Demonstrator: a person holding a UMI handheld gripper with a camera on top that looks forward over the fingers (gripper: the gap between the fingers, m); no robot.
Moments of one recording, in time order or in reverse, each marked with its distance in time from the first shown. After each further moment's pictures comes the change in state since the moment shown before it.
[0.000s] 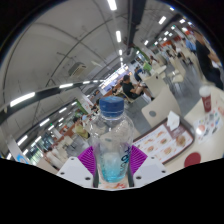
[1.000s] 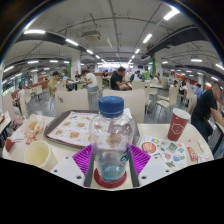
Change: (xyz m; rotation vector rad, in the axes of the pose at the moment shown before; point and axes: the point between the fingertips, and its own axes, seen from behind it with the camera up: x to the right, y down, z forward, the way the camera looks) arm 0.285 0.041 -0.006 -0.137 0.303 -0.651
